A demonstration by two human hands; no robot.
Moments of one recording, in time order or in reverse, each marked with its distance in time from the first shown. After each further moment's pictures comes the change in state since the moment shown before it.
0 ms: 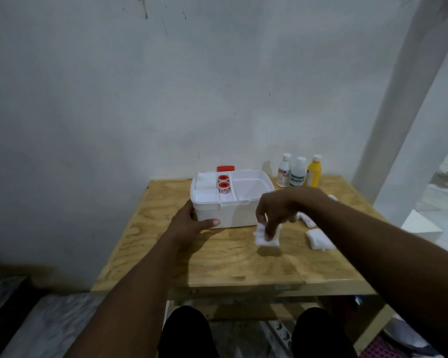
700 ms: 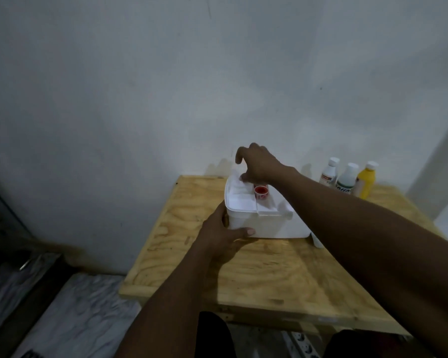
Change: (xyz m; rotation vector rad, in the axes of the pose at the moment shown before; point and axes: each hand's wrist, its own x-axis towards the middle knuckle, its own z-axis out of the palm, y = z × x) left_hand 0.002 -0.010 0.002 -0.046 0.021 -0.013; right_hand 0.128 -0.072 -0.072 0.040 0.749 -0.185
